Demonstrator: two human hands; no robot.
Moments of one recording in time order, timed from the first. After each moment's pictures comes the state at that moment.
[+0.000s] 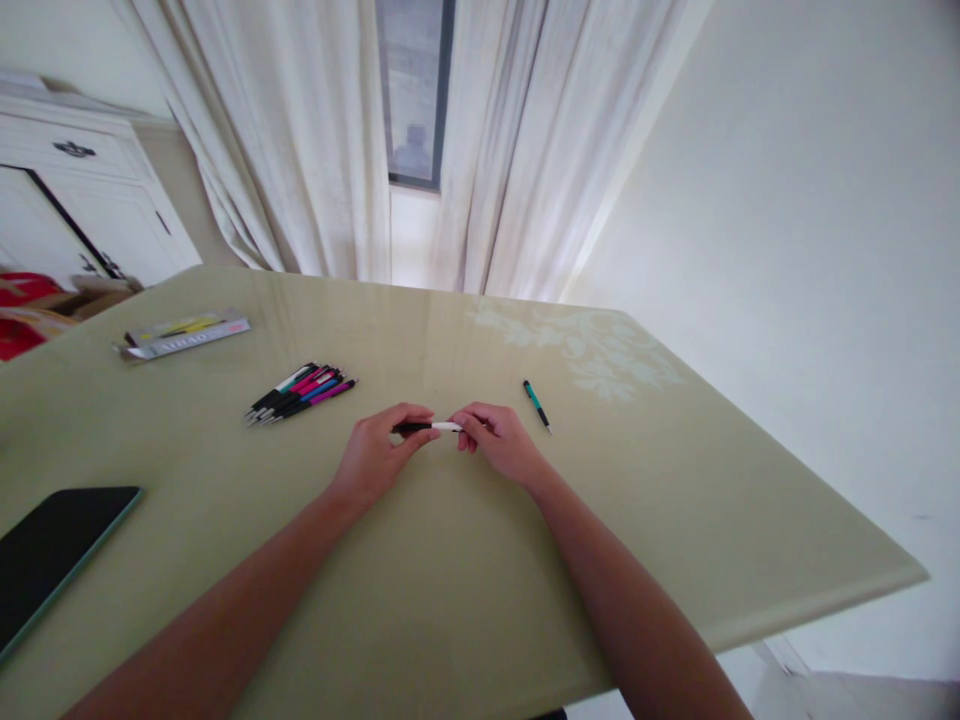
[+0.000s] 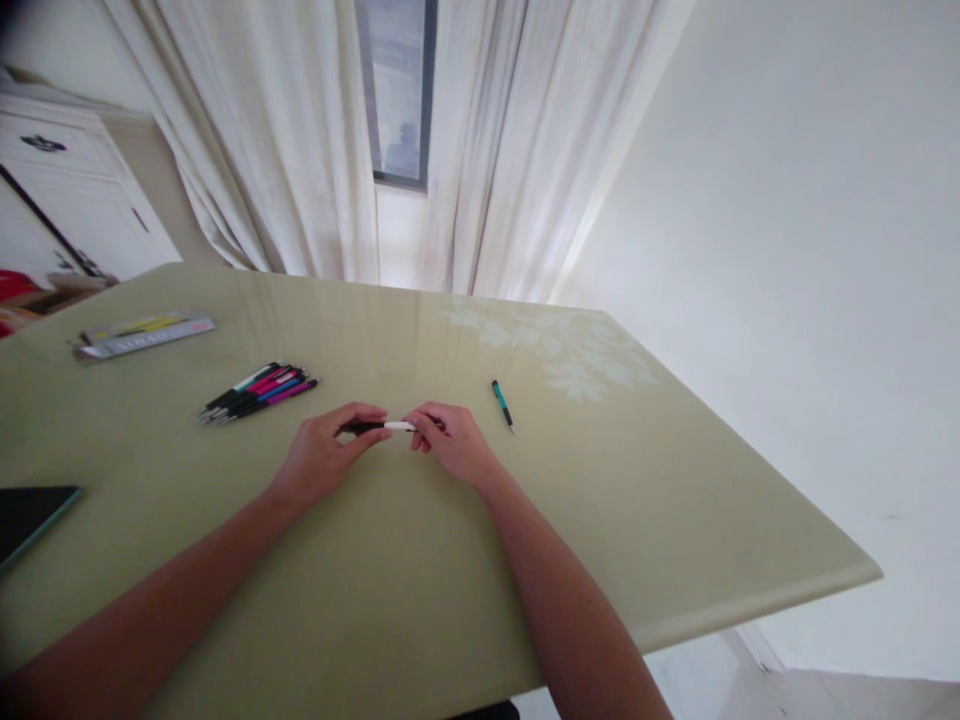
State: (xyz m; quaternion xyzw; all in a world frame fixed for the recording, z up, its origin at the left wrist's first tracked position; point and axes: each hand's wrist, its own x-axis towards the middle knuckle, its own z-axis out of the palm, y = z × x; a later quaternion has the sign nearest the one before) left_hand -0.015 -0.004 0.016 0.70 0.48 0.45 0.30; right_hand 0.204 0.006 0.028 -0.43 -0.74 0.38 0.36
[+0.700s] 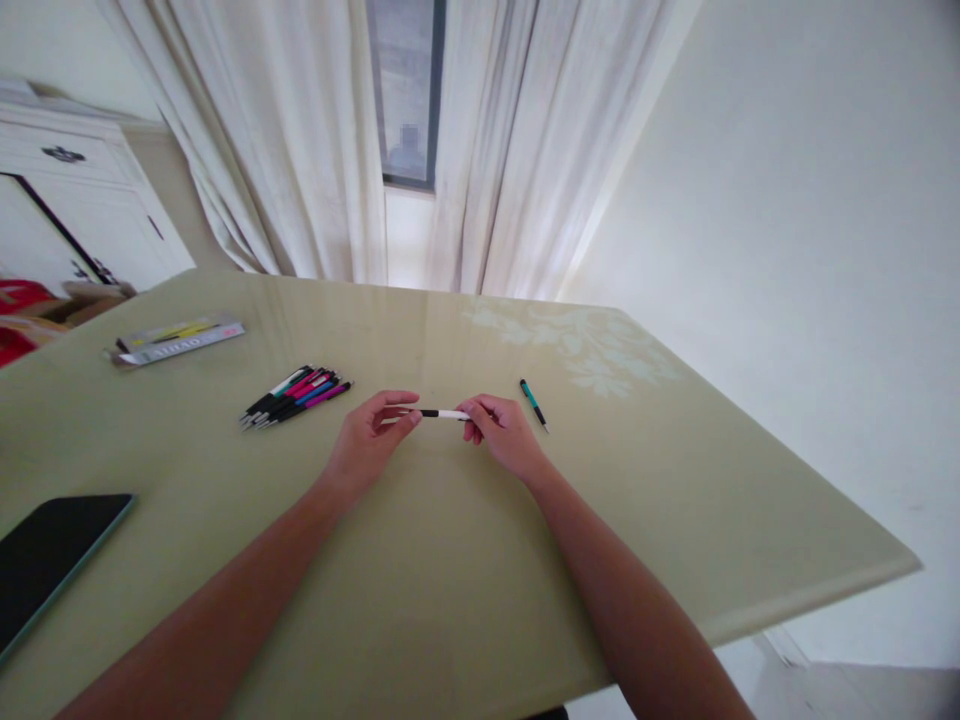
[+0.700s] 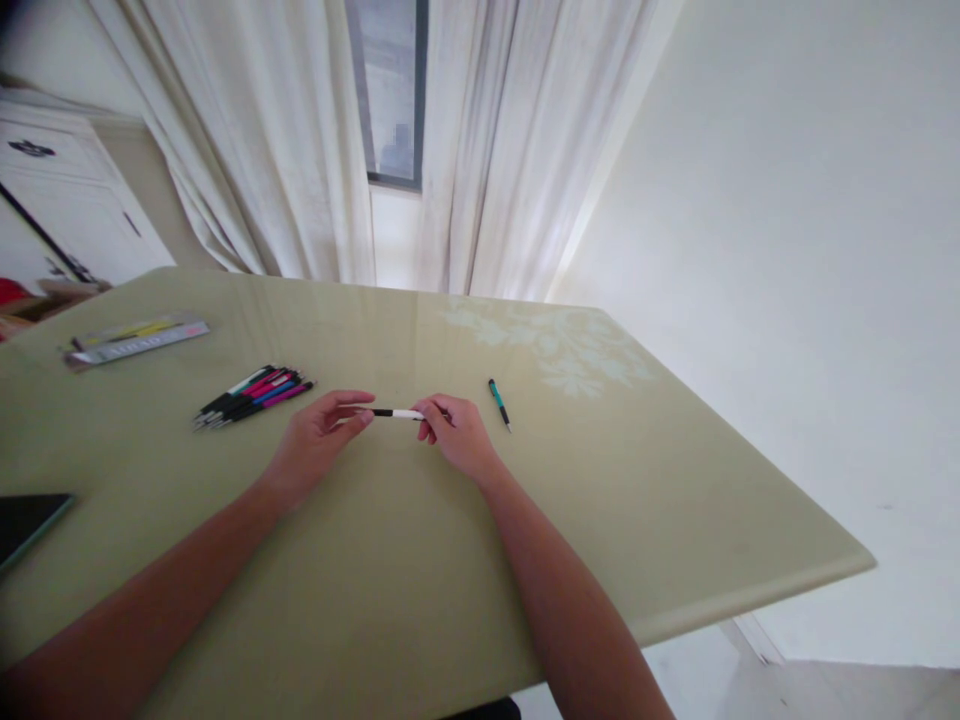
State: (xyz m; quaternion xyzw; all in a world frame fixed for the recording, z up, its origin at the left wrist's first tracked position) left_hand -0.020 0.009 0.011 0.59 0.46 0.52 0.42; right_hand 0.208 0.014 0.023 -0.45 -0.70 0.38 0.41
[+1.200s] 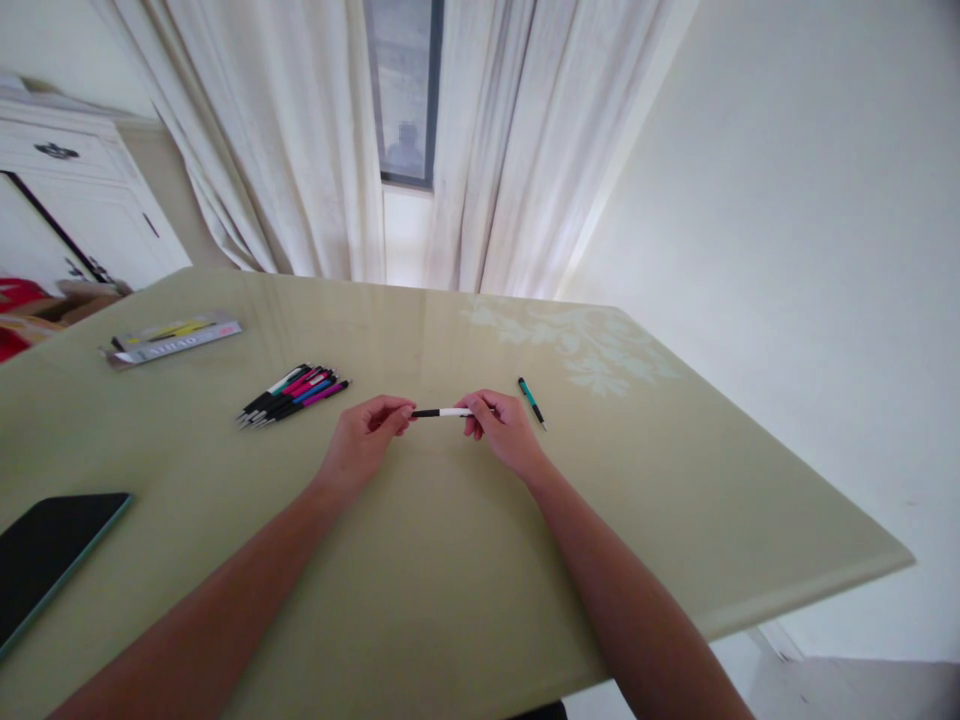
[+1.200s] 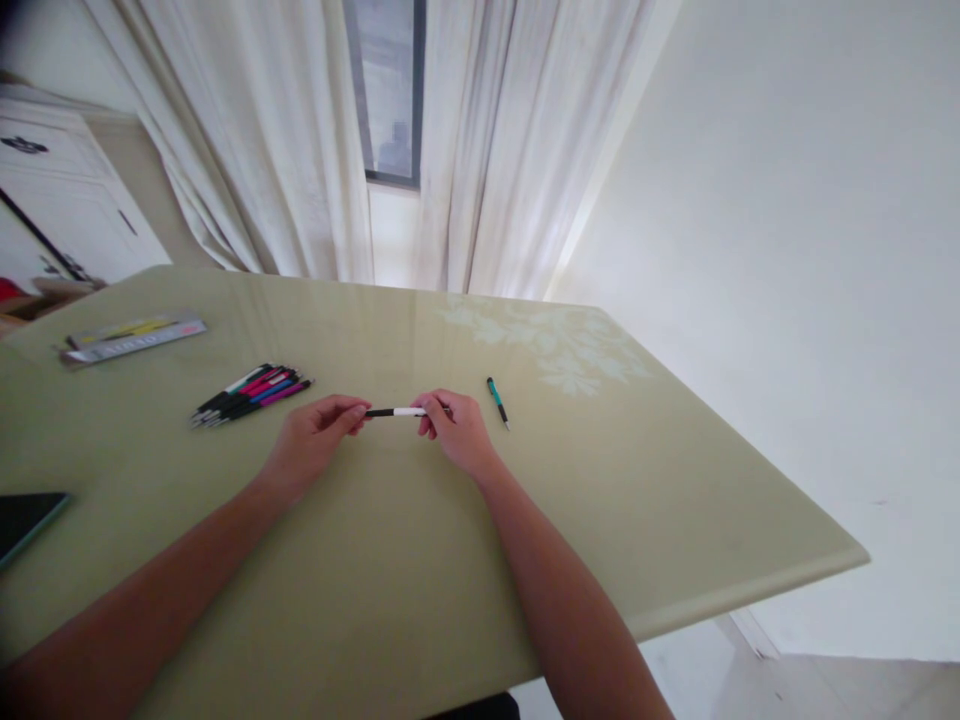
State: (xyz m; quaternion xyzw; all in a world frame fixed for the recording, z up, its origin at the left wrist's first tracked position) left_hand -0.022 0.011 0.007 0.59 0.48 0.50 0.41; right_hand 0.207 0.014 0.026 -0.46 -0.68 0.38 0.43
